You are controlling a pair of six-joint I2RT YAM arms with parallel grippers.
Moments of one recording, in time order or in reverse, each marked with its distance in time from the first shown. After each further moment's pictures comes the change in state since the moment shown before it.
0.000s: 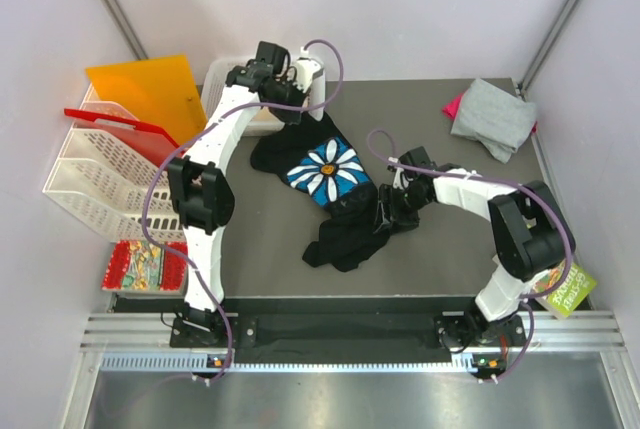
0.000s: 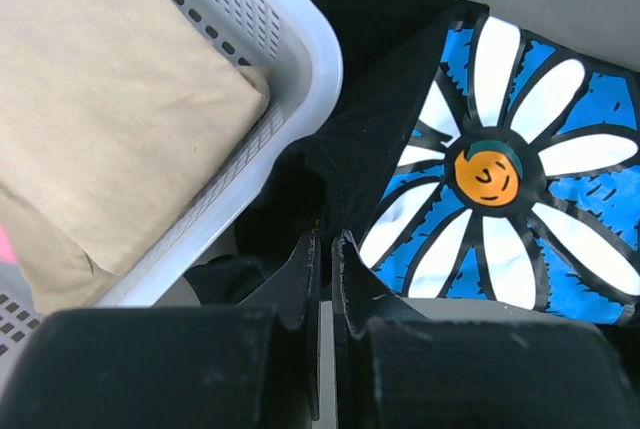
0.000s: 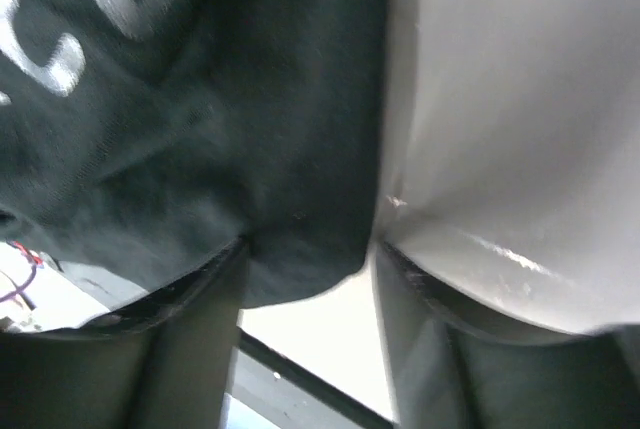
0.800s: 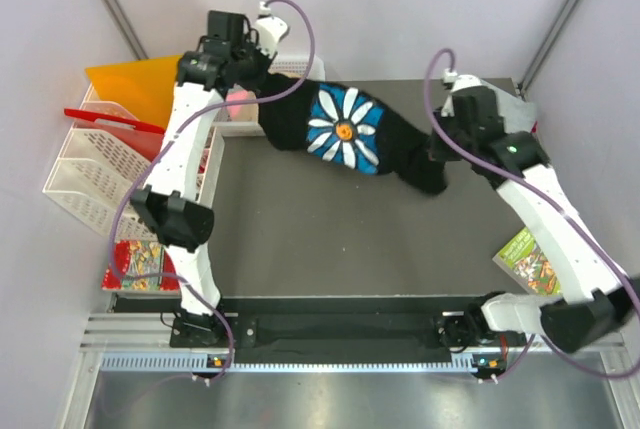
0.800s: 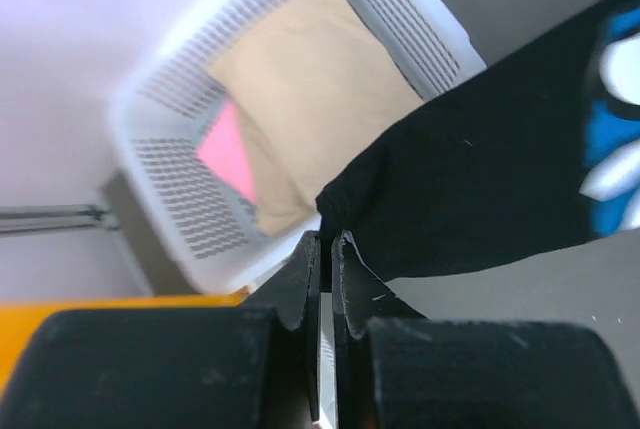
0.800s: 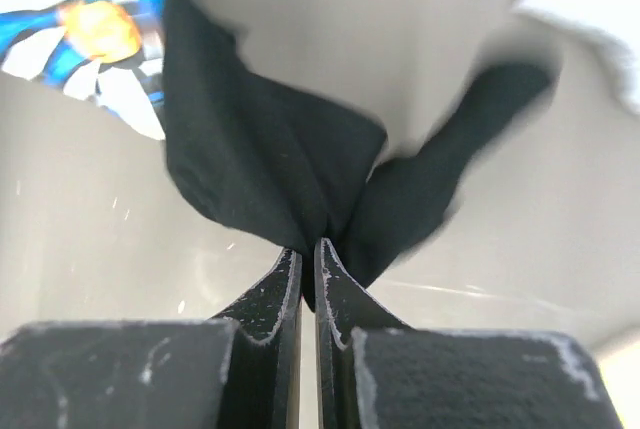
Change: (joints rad) left arm 0.060 -0.193 0.102 -0.020 -0.172 0.050; right arm 0.002 -0.398 0.483 -0.314 0.549 -0.121
